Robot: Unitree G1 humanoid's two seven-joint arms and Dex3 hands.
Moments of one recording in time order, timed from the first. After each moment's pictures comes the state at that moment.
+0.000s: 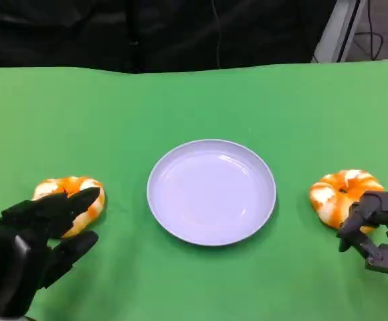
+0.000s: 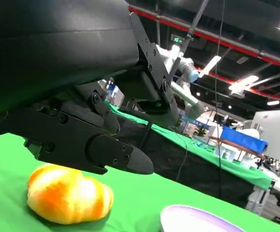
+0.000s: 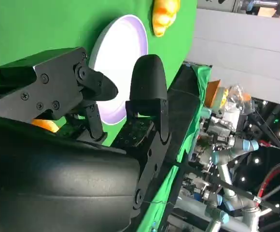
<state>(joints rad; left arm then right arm) 0.02 0.26 0.06 0.38 0.95 -0.71 0.78 -0.27 -0.16 -0.16 0.88 0.28 -0.96 0.74</state>
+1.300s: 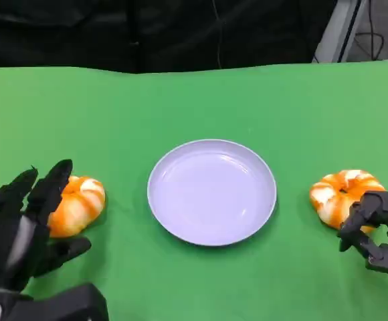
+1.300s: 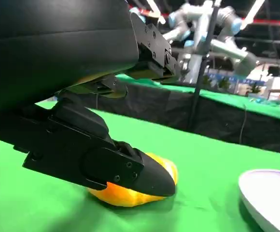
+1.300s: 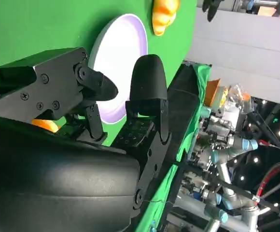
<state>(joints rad) -0.12 0.39 -0.19 0.52 0.80 -0.33 0.69 -0.27 -0.16 -0.16 0.88 0.28 -0.97 0.74</state>
